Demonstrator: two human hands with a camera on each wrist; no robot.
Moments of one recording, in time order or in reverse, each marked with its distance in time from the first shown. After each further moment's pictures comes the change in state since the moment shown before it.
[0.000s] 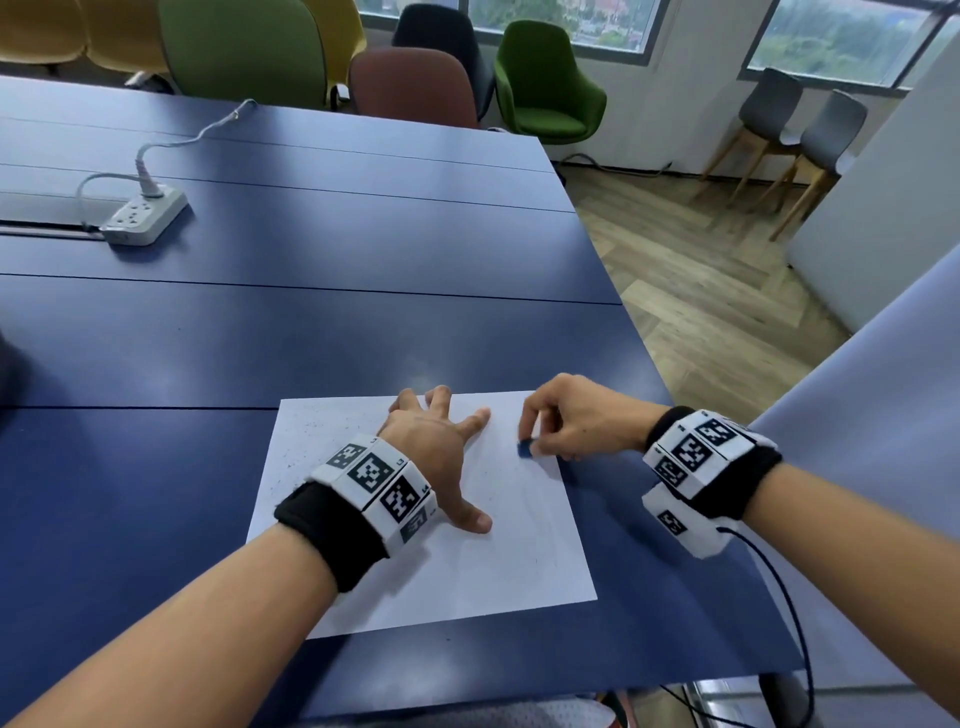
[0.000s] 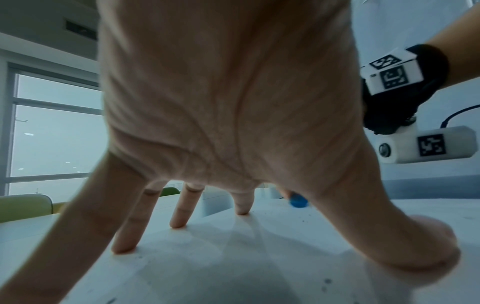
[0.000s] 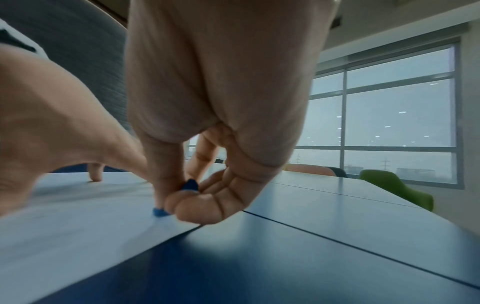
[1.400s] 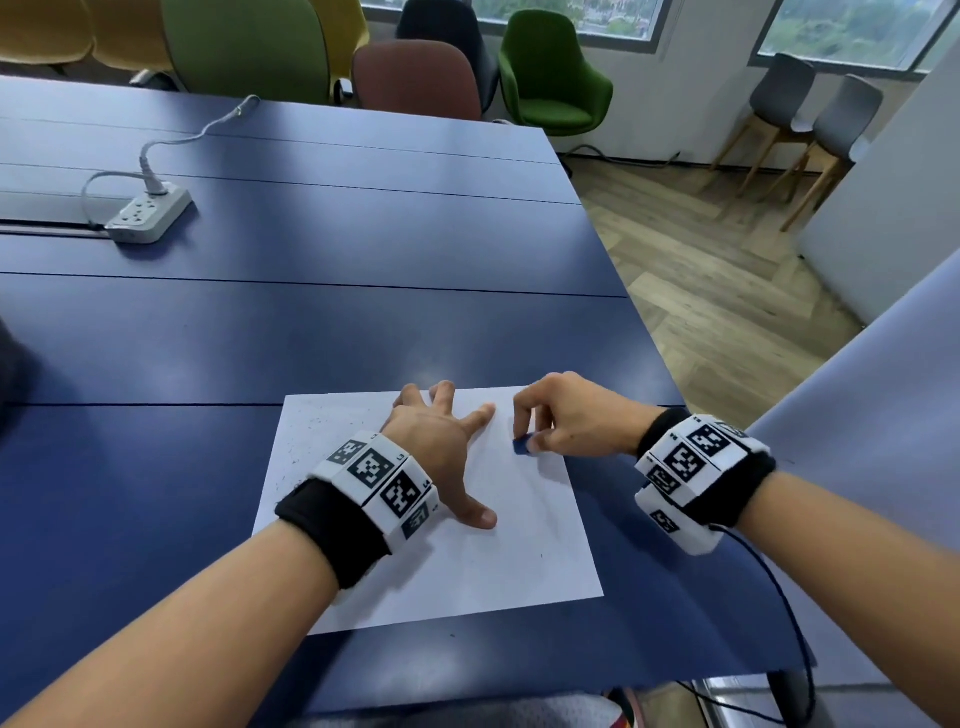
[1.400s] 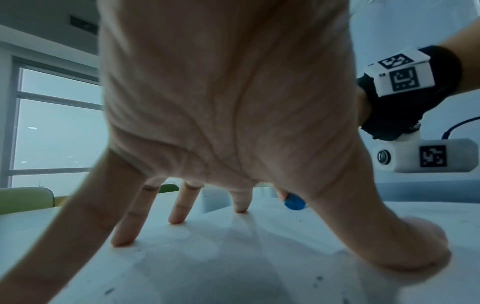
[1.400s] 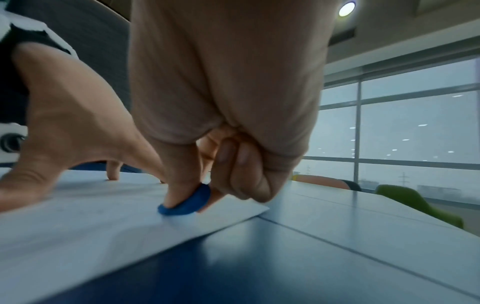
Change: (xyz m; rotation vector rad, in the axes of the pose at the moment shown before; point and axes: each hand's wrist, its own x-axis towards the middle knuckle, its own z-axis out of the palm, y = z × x) left_hand 0.000 -0.001 0.001 0.001 -0.008 0.000; right_hand 0.006 -0.004 0.012 -0.111 0.042 -0.055
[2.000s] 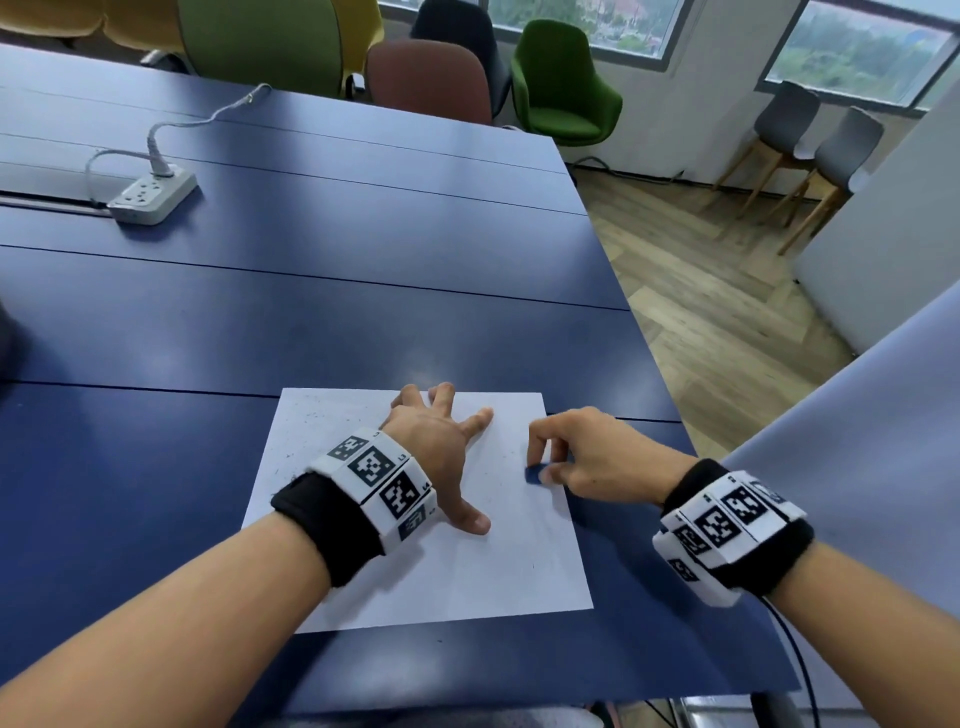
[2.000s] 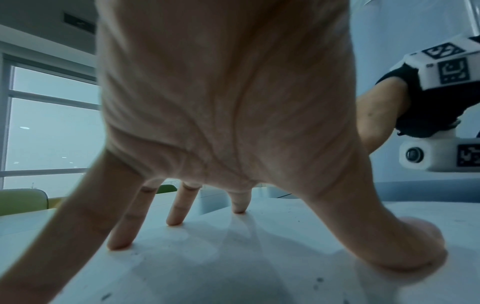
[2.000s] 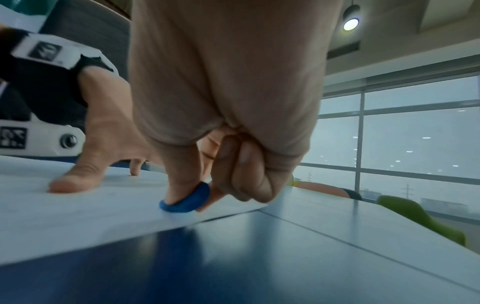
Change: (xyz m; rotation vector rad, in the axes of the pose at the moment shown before) left_hand 0.003 0.000 0.003 -0.001 0.015 0.002; right_hand -0.030 0.003 0.007 -0.088 -0.002 0.049
